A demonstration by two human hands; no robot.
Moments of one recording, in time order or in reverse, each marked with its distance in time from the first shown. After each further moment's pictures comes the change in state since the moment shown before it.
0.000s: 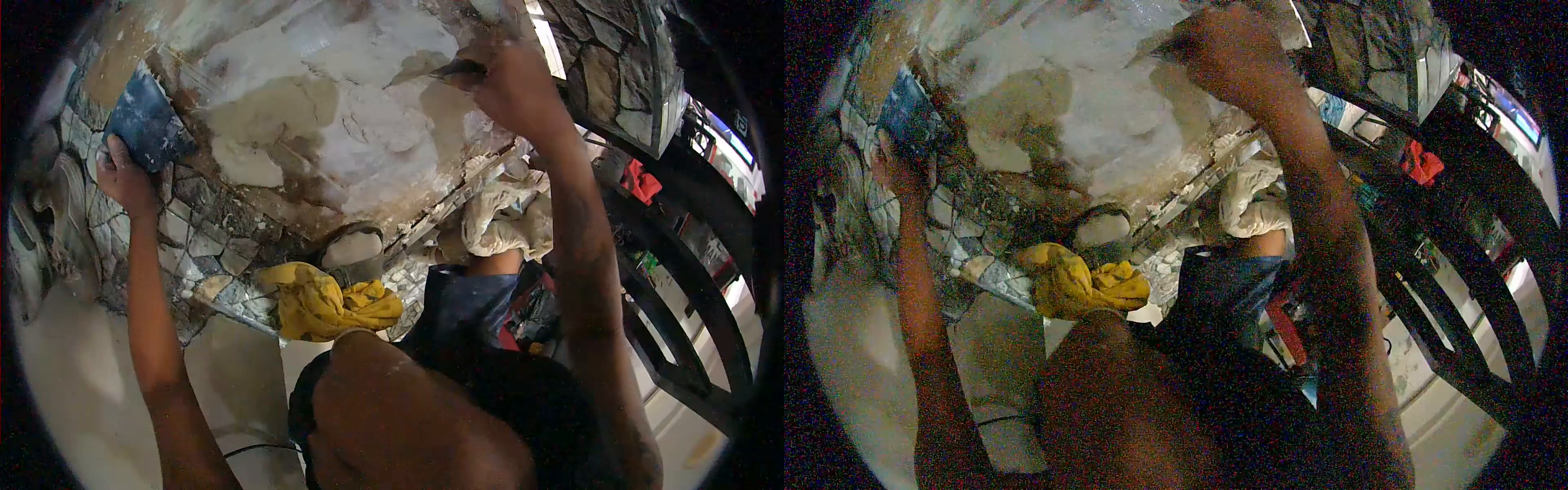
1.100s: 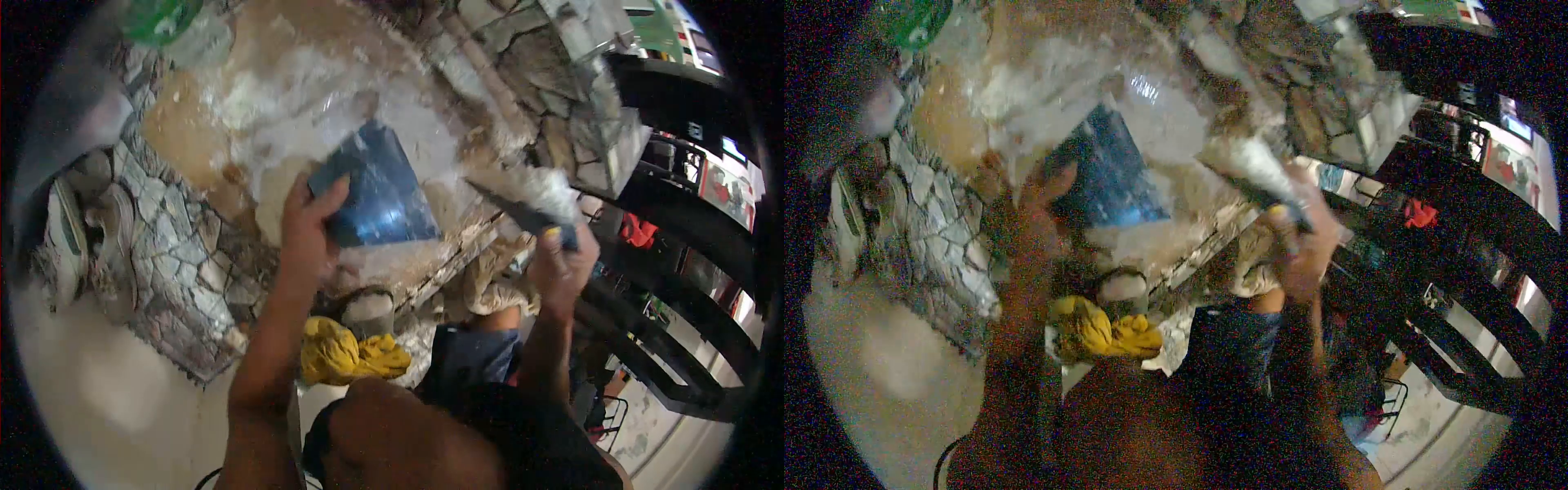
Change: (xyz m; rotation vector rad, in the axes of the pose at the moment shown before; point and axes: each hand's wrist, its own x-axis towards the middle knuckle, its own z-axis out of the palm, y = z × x) left_hand -0.054 0.224 0.025 -1.338 -0.661 -1.071; right_hand -0.126 -0.030 -0.033 0.650 0.633 0.322
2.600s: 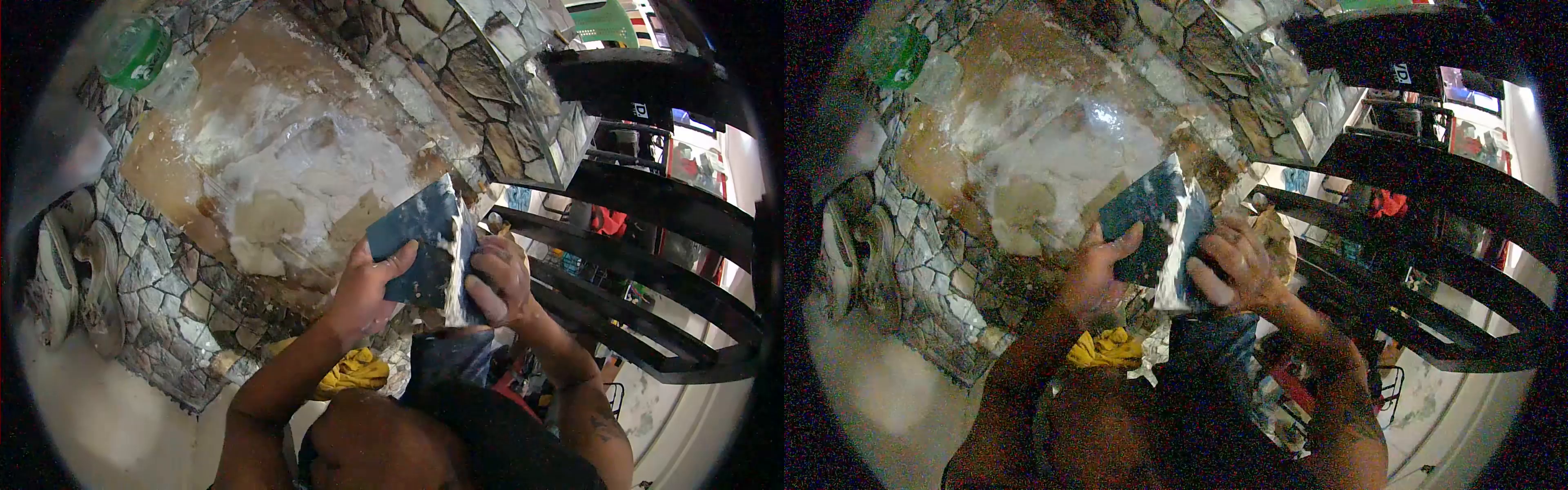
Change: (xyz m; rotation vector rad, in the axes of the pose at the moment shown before) left_hand -0.051 -0.029 0.076 -0.096 -0.232 -0.429; right_hand -0.011 -0.012 -0.013 -0.337 -0.341 -0.837
